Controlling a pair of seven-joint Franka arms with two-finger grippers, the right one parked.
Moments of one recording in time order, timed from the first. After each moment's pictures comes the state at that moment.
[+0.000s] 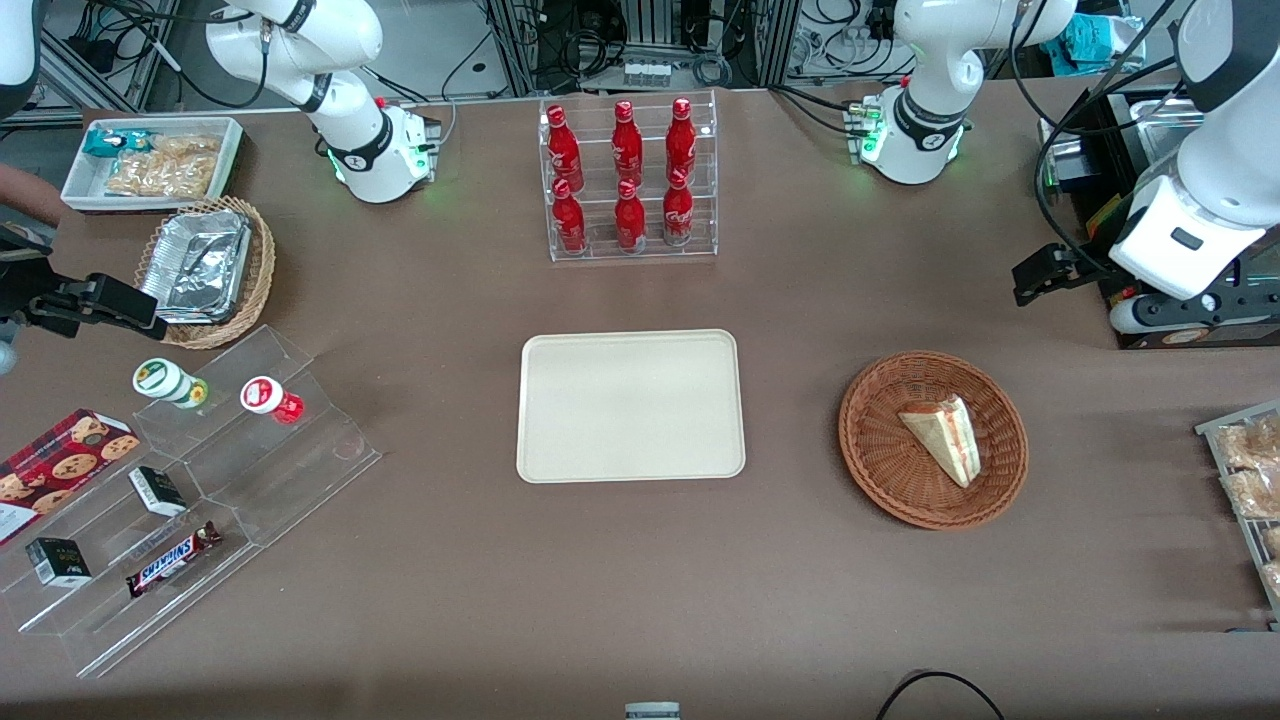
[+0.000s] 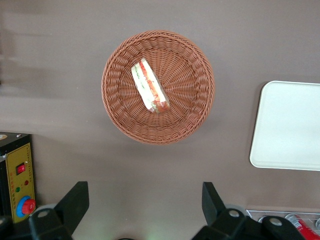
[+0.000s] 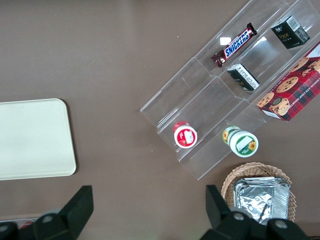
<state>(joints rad) 0.00 -0.01 -0.12 -1.65 -0.02 1.57 -0.20</state>
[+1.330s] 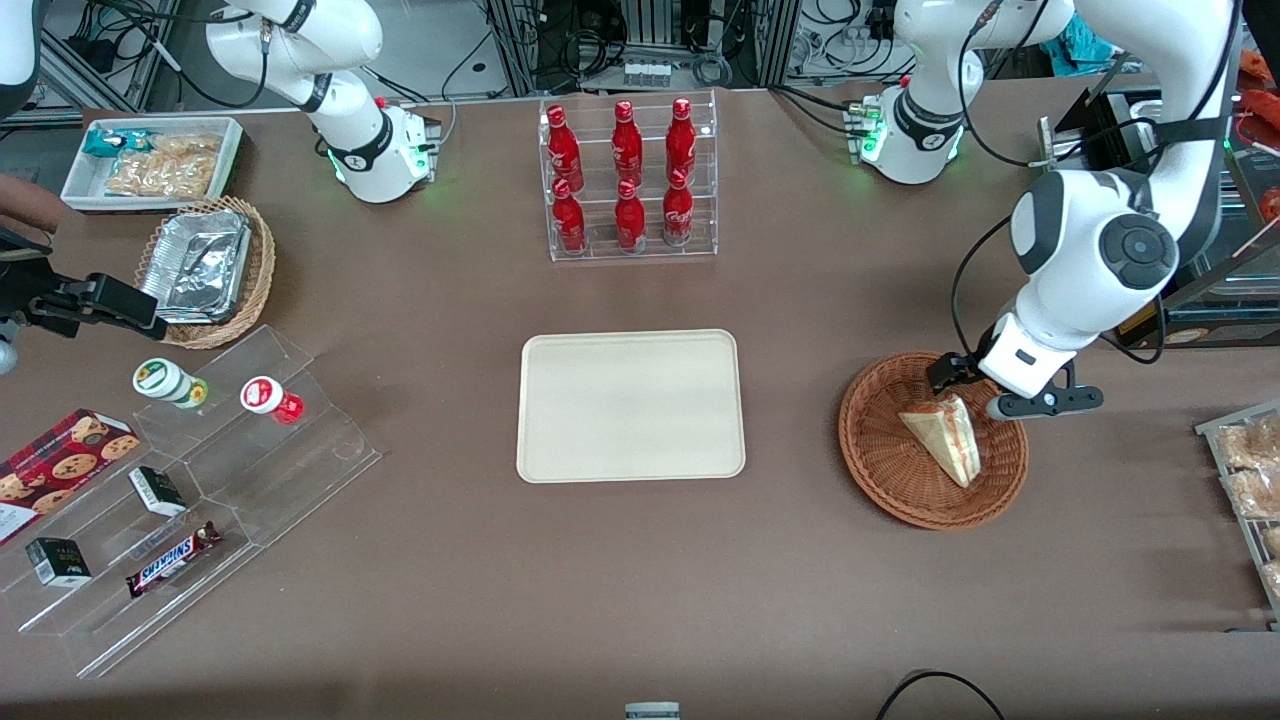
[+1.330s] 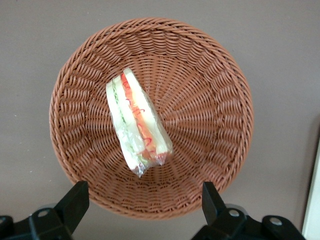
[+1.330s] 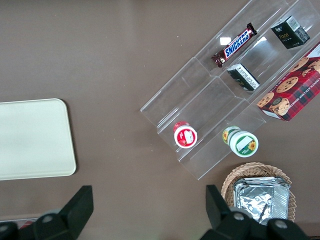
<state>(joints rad) 0.00 0.10 -0.12 -2.19 -0.01 2.34 -0.24</state>
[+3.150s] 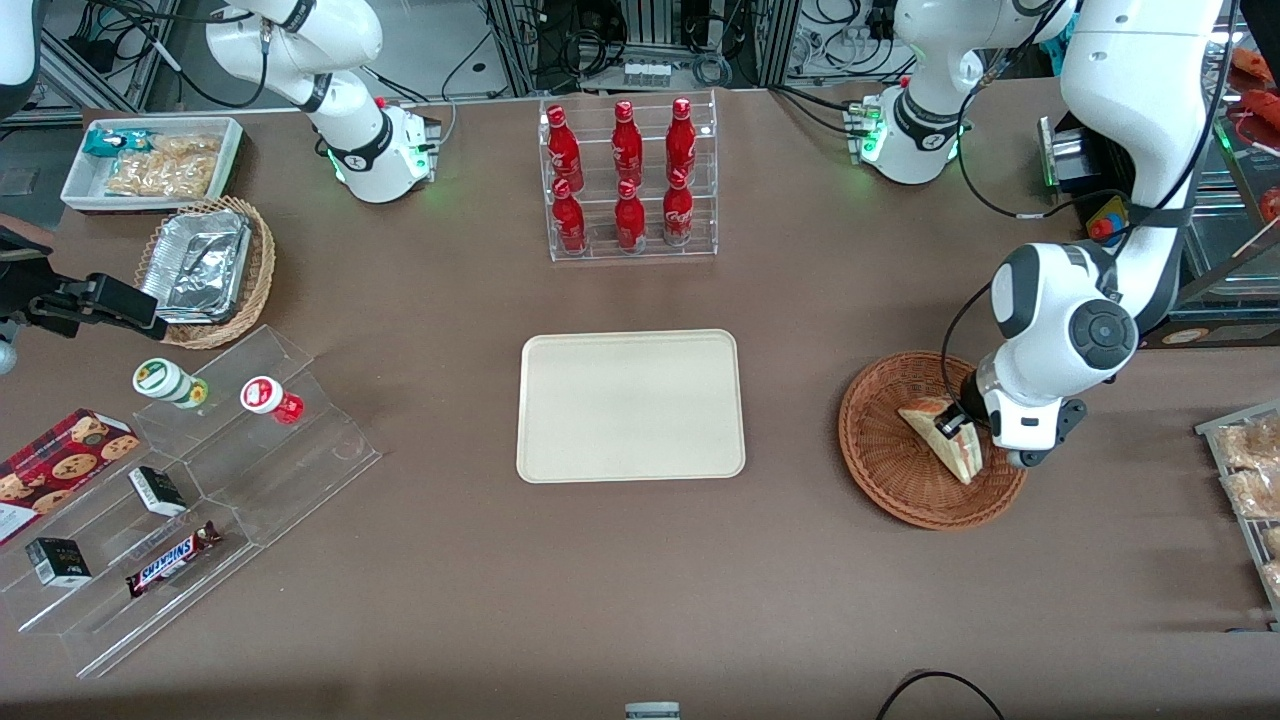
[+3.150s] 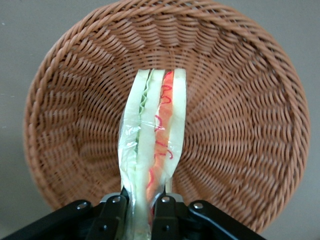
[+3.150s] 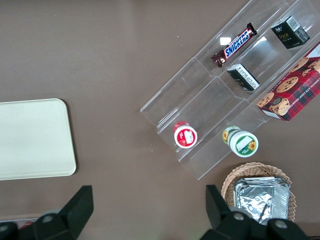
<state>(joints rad) 0.01 0.31 -0.12 -2.05 -0.01 2.28 -0.75</state>
